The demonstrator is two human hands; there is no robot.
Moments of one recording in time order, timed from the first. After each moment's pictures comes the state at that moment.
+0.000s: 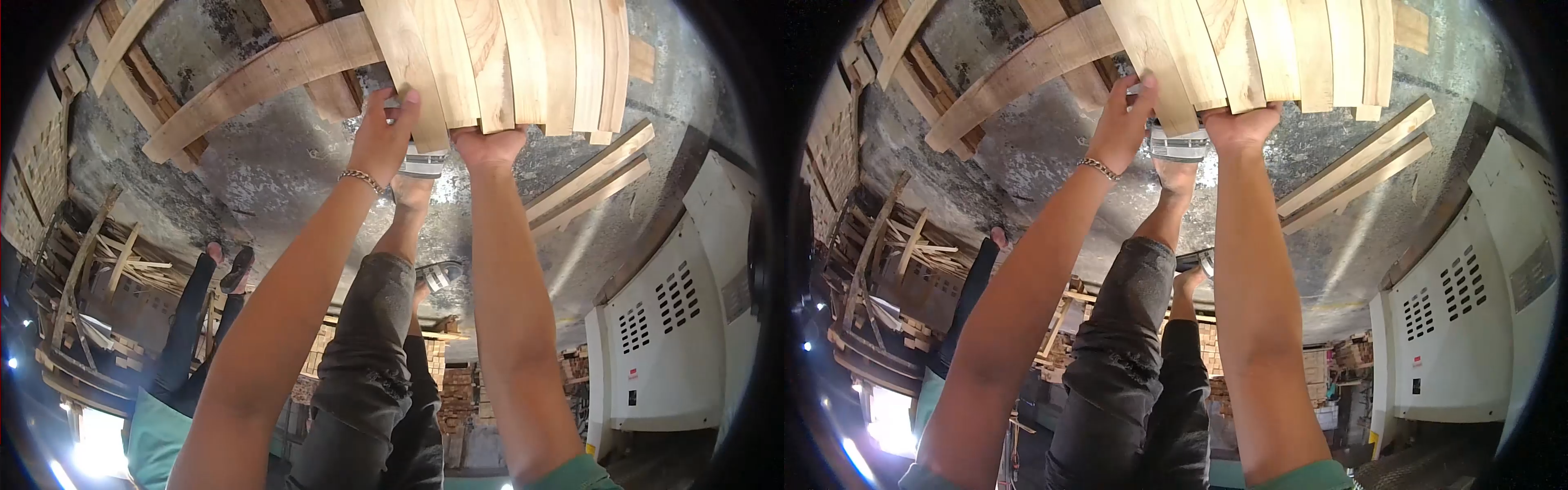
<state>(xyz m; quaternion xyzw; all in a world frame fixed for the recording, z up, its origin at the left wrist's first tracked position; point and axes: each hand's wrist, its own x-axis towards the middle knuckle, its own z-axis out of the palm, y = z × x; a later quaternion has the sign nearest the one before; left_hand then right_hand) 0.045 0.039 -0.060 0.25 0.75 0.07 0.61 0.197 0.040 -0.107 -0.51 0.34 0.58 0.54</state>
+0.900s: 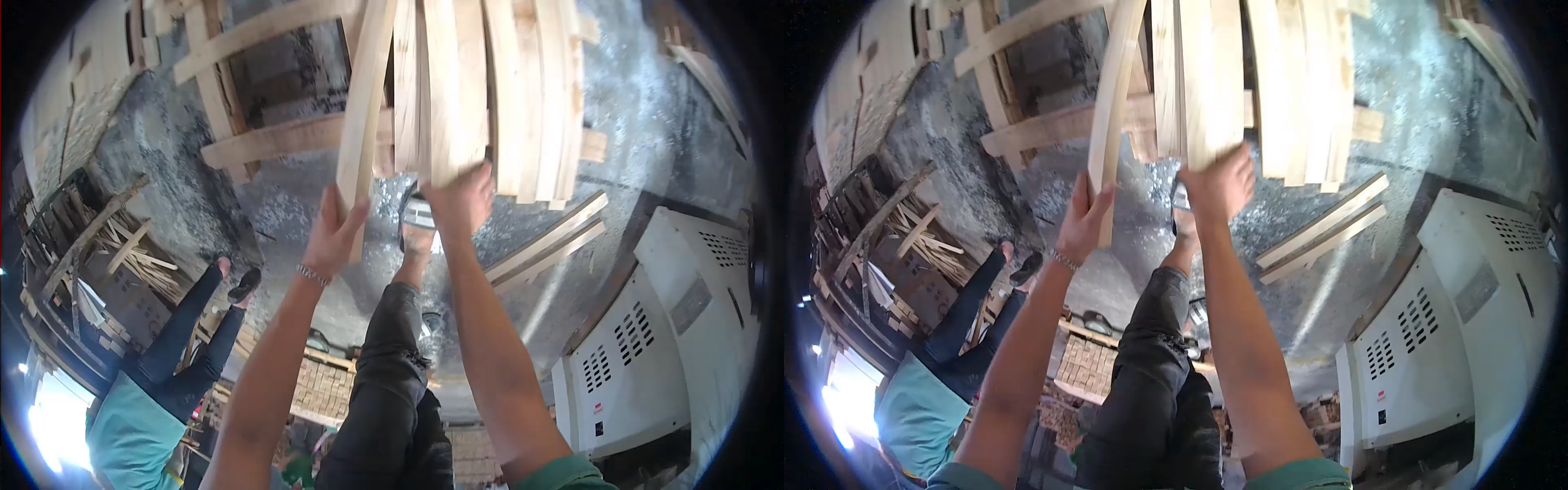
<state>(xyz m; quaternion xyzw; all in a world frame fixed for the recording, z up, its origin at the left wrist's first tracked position) -0.065 0.035 0.103 0.24 0.74 0.18 0.61 0.128 0.083 0.019 -0.83 -0.45 0.33 -0.04</state>
